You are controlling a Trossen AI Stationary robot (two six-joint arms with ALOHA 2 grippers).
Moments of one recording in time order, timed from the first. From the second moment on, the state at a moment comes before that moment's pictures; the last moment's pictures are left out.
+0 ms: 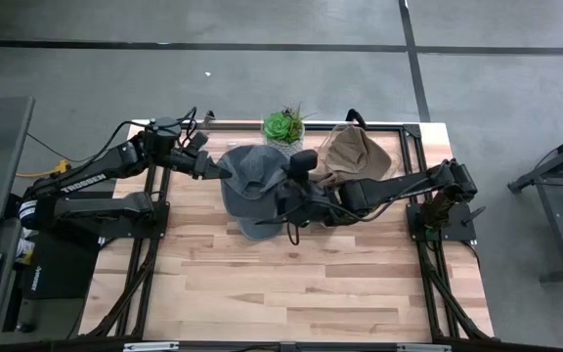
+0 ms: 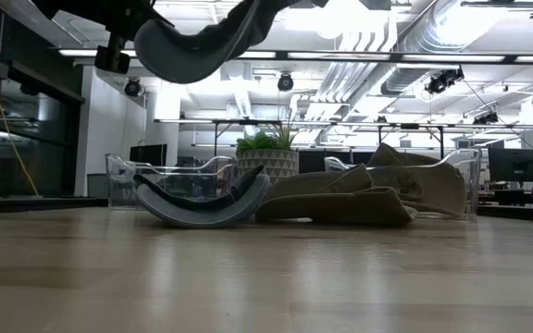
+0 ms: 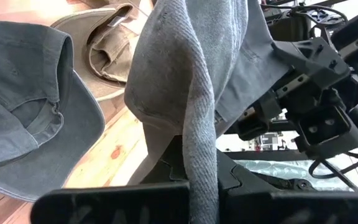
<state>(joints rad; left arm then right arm) 0.48 0.80 0.81 -0.37 0.57 -1.05 0.22 1.78 1.73 -0.67 0.95 -0.52</state>
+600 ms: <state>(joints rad) 0.48 0.80 0.81 -0.37 0.52 -1.05 0.23 1.78 1.73 -1.20 0.95 0.42</state>
